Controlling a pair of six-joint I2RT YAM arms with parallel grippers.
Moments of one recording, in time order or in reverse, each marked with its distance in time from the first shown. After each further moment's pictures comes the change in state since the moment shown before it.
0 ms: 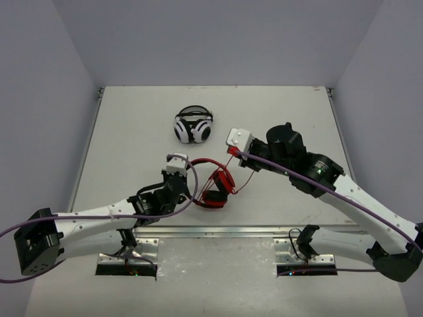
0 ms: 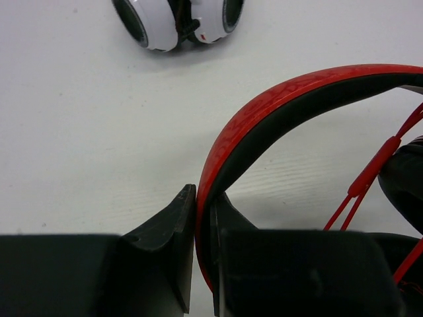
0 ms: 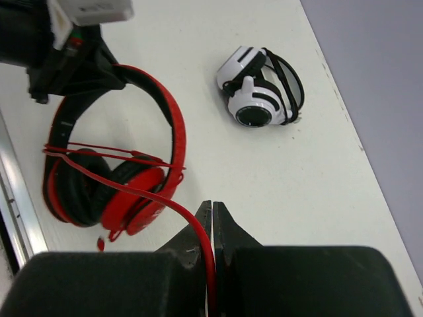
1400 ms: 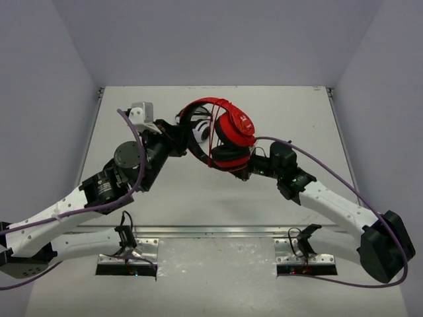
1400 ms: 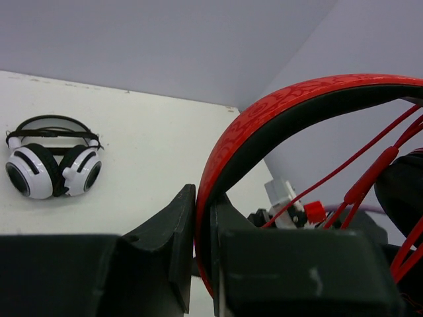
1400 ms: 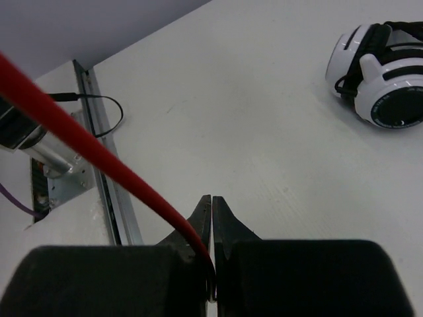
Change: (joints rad) left arm -0.046 -0.144 0.670 -0.237 0.117 -0.096; right arm -0.278 0.061 -0.570 0.849 -0.502 0.637
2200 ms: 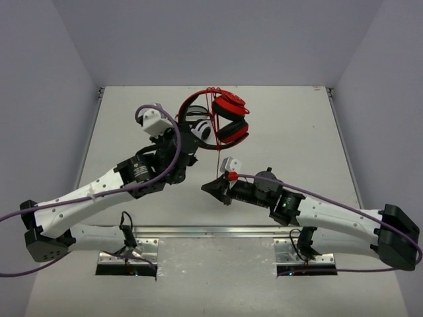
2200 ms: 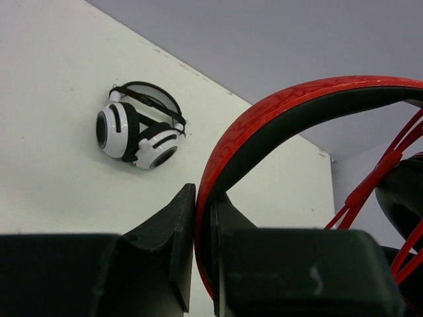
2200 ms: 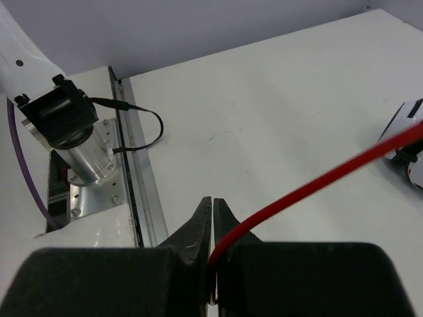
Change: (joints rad) left arm 0.000 0.241 0.122 -0.303 -0.418 -0.472; right arm 0.459 -0.069 -0.121 0.224 0.386 -0.053
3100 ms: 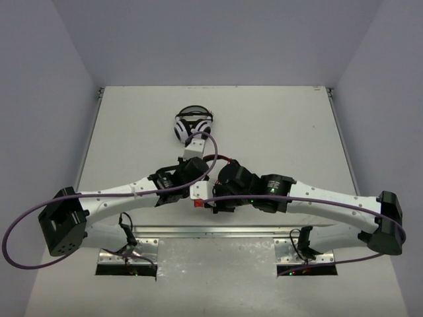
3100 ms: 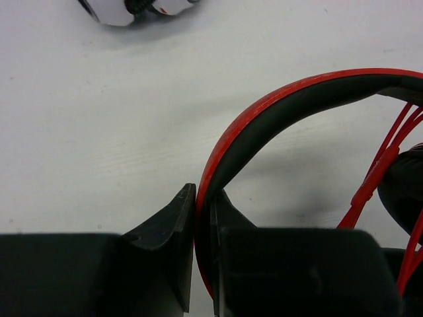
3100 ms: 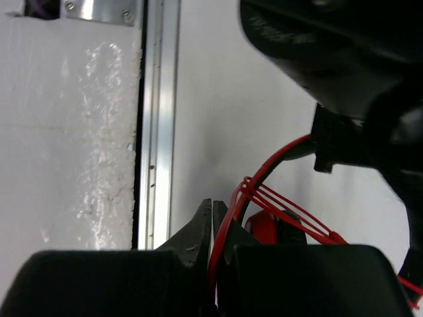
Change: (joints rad) left arm 0.101 0.154 -0.460 0.246 0.429 0.444; right arm 0.149 0.171 0.522 -0.988 0.034 -0.496
